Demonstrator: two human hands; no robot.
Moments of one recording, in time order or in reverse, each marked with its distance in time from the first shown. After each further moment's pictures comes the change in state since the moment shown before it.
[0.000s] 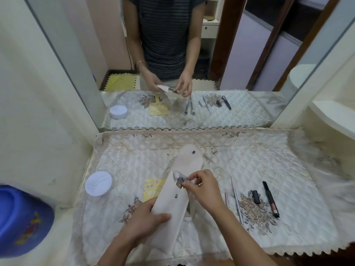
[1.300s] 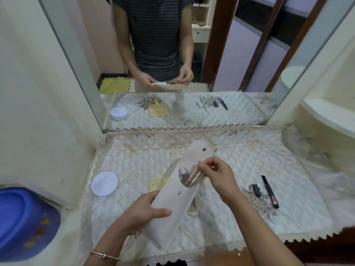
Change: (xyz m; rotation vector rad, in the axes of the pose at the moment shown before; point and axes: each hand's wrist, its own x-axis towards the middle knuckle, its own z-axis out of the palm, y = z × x) left_hand 0.001 0.006 -0.039 -0.053 -0.250 0.039; right_hand -0.009 -0.027 -0.022 0.411 0.092 0.031
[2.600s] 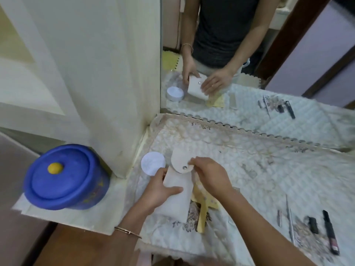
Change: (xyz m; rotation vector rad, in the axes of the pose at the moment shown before) left_hand 0.002 -0.037 -0.074 -0.082 0.495 -0.037; right_hand 0.024 0.008 0.144 -0.966 -0.511 -0.483
